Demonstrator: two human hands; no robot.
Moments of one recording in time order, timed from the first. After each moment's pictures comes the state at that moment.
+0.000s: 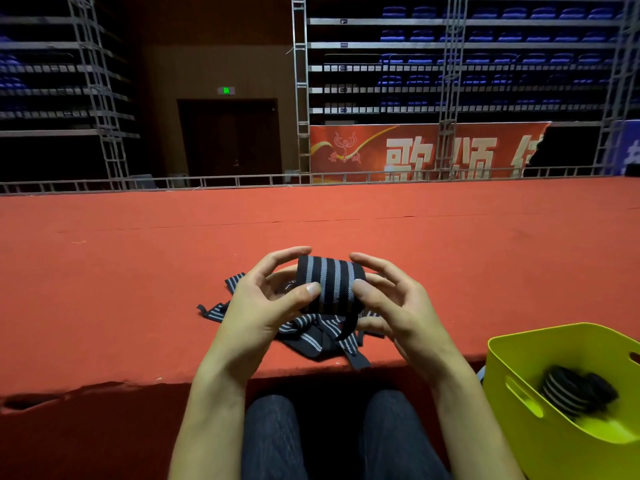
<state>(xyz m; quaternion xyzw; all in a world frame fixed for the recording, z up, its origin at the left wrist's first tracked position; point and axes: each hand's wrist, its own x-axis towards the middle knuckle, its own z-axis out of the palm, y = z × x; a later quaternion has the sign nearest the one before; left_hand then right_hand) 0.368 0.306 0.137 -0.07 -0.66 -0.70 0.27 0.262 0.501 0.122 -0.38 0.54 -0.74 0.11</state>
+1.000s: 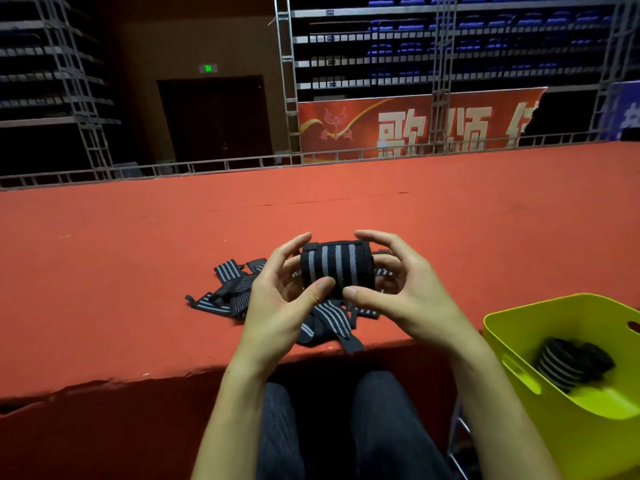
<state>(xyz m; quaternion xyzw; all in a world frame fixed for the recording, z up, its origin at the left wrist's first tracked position) 0.326 0.334 0.108 -0.07 -0.70 -0.63 0.33 0.230 0.523 0.119 -0.41 0.66 -0.63 0.00</state>
